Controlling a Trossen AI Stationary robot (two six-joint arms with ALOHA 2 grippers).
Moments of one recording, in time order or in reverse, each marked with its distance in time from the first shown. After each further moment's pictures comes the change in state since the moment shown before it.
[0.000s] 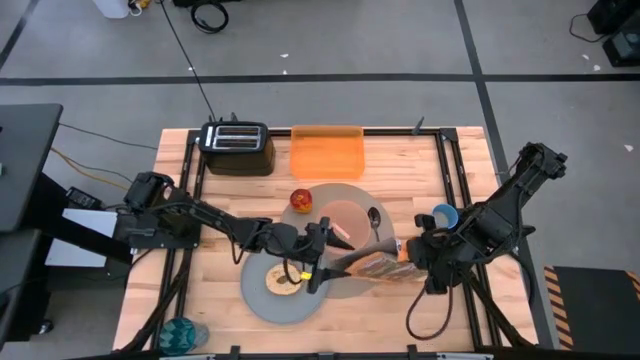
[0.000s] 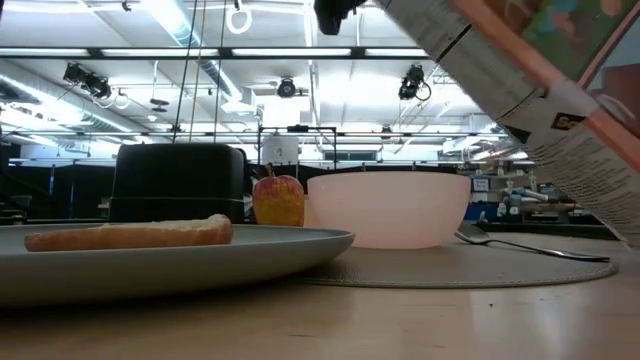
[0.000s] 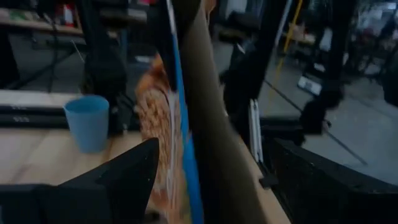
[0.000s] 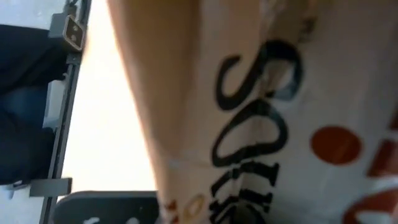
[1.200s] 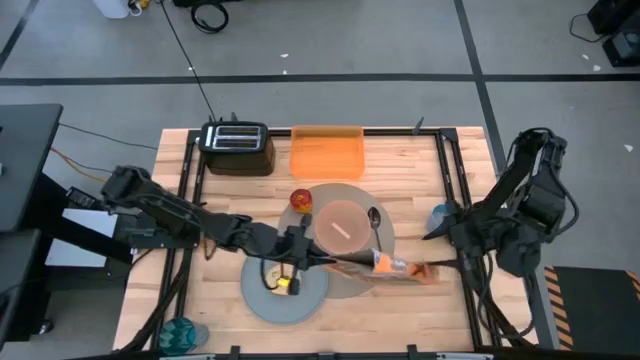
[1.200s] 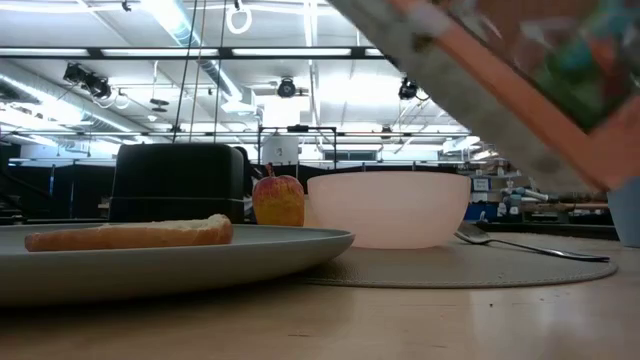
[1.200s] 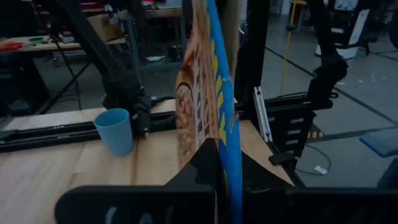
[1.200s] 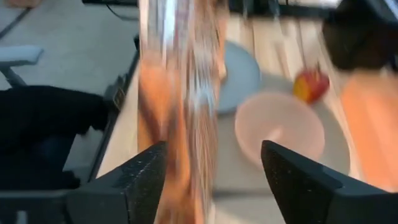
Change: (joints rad) left arm -0.069 -0.201 0.000 -0.260 -0.111 0.170; right arm 0.265 -0.203 0.077 -0.039 0.304 0.014
